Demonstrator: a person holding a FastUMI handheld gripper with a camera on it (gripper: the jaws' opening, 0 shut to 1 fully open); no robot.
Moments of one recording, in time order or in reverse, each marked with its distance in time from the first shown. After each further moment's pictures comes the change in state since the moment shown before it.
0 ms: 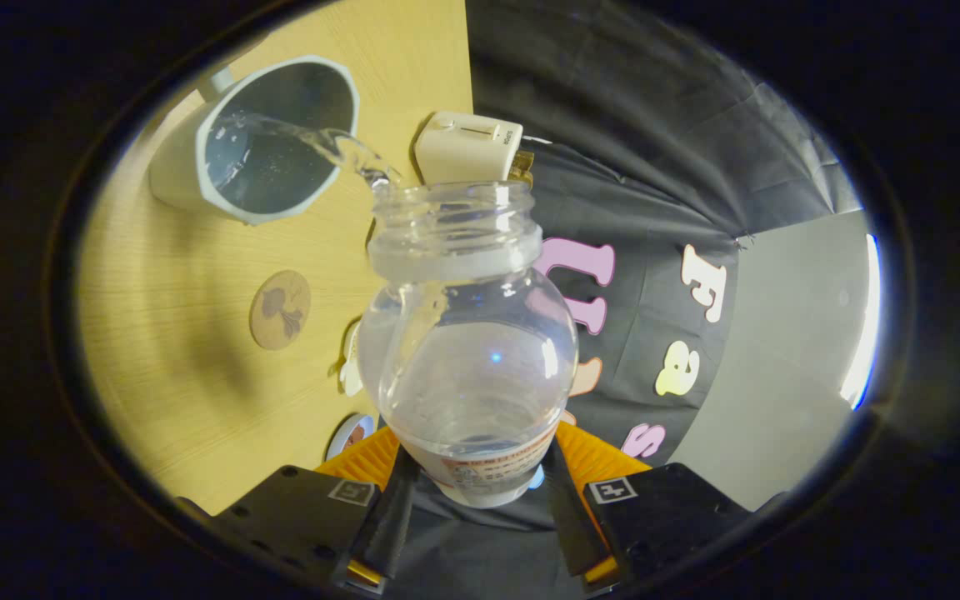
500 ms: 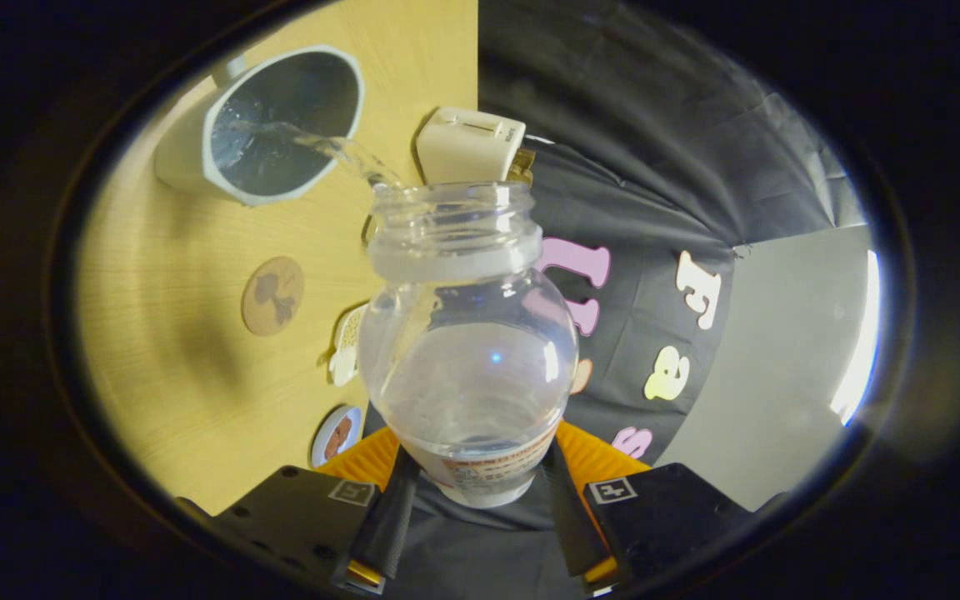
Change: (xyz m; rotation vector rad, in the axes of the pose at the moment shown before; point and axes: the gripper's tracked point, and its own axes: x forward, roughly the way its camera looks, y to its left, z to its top) arm -0.002 -0.011 -0.004 -0.044 0.011 -0.032
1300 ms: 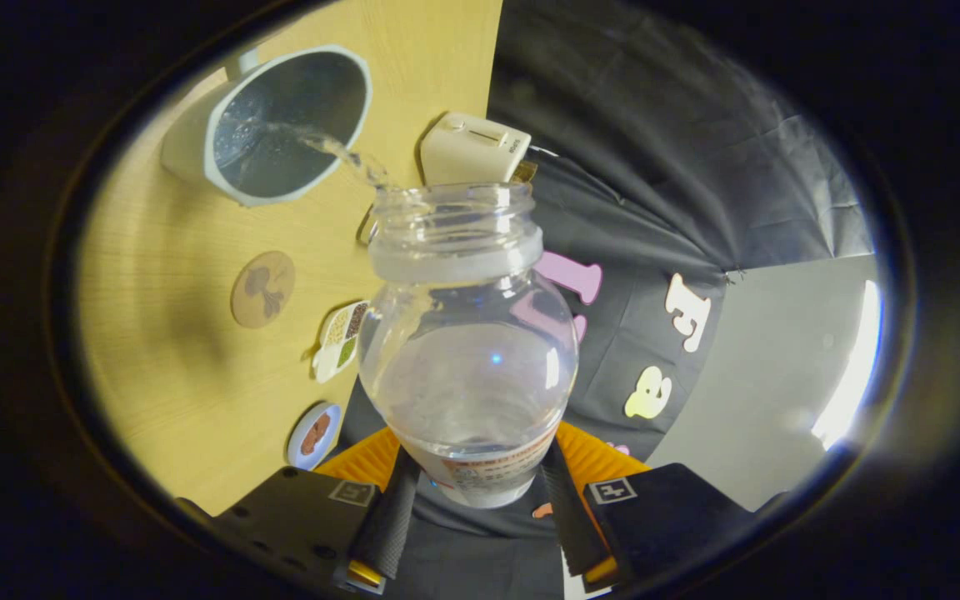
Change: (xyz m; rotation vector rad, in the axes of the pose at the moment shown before) arm 0.000 -0.010 0.009 -0.086 -0.040 -0.034
